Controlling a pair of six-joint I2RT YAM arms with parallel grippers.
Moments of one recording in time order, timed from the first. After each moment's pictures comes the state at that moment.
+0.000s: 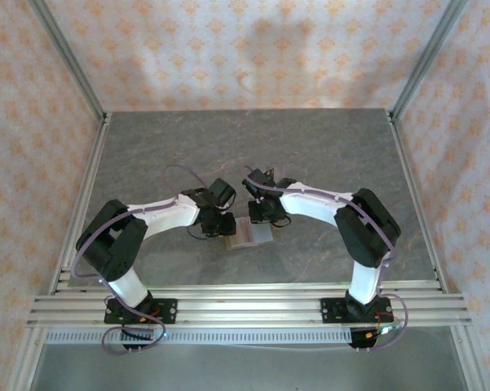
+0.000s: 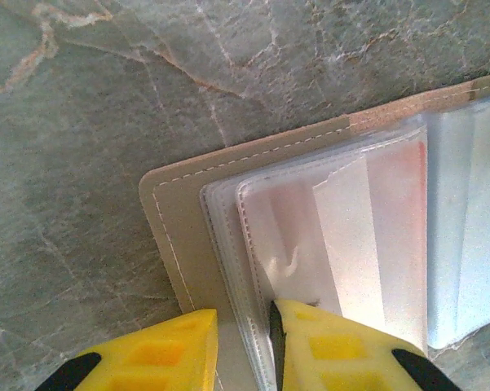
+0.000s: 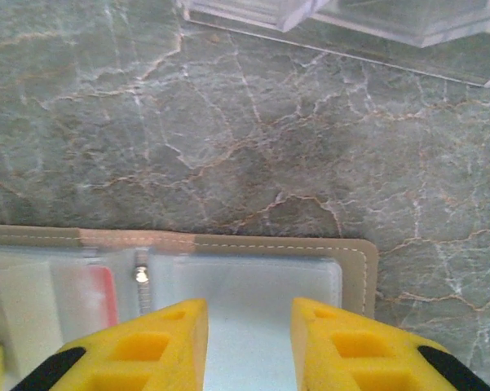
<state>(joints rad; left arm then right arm) -0.61 1.67 0.93 -0.53 0.18 -0.70 0.76 1.82 1.18 -0.62 0.03 0.60</state>
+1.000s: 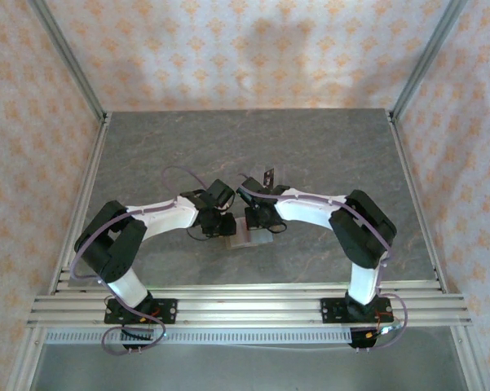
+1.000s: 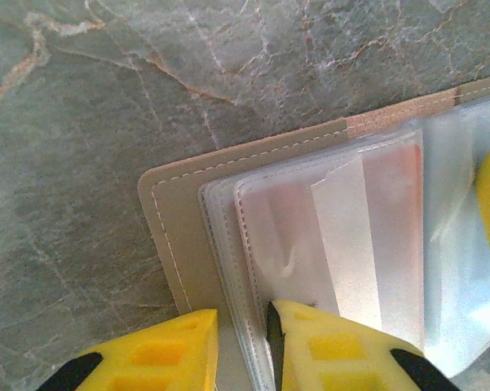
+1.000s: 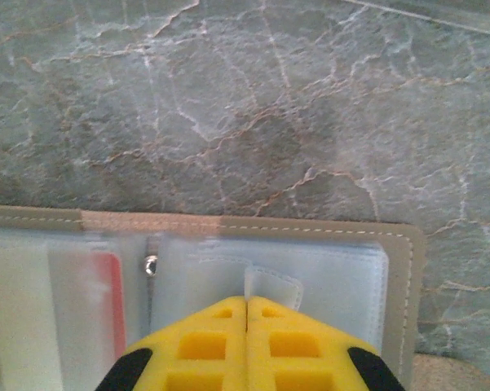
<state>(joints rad) -0.61 1.66 0.90 -0.48 0.18 -0.70 0.82 1.83 1.15 -0.58 0.07 0.63</state>
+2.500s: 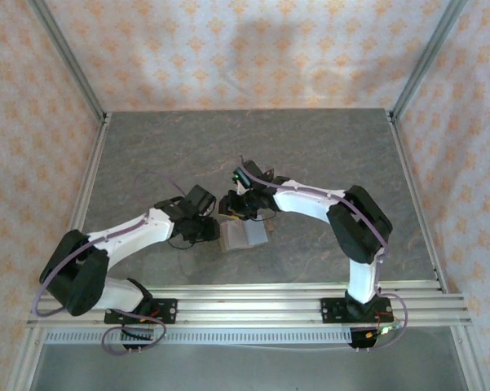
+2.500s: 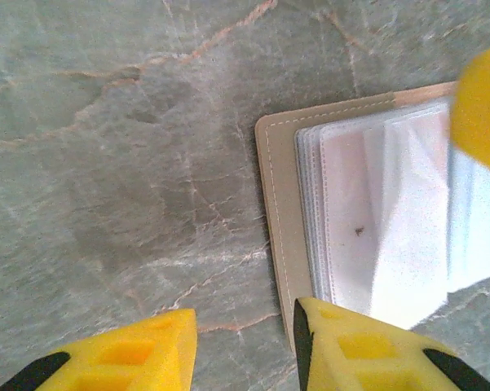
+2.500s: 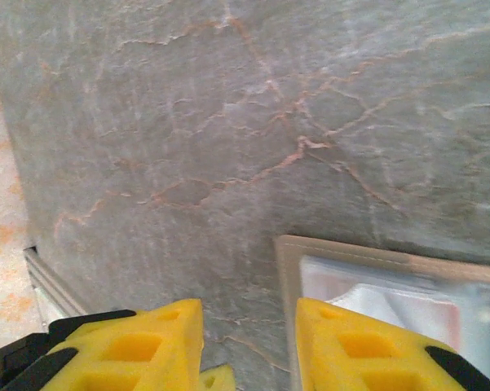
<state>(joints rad) -0.57 1.36 0.76 -0.62 0.09 -0.75 0.78 1.88 1.25 -0.32 -0.45 0.88</state>
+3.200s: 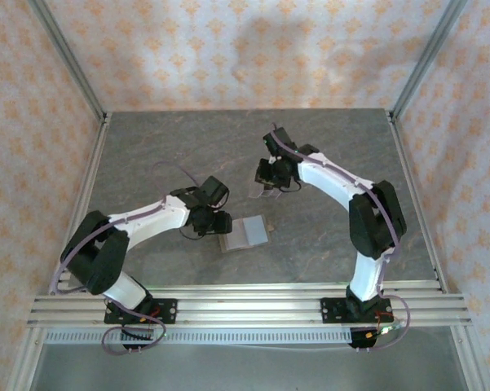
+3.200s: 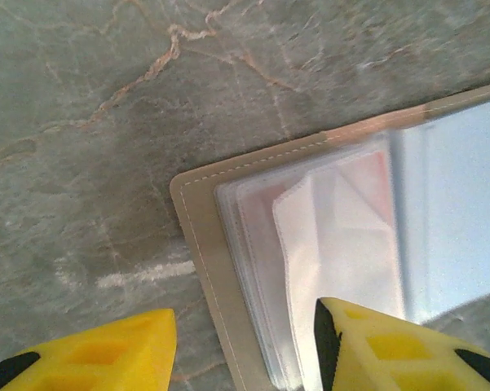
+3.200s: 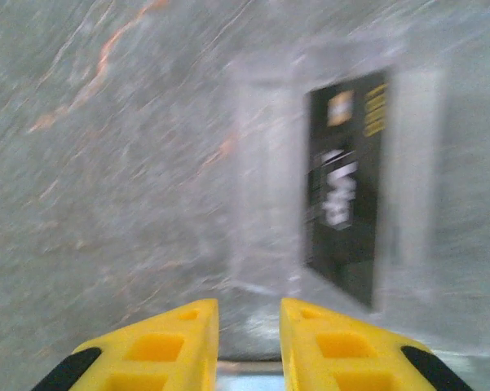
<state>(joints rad) -0.60 1.57 0.92 -0.63 0.10 -0.70 0.53 1.84 1.47 -0.70 -0.13 0.68</state>
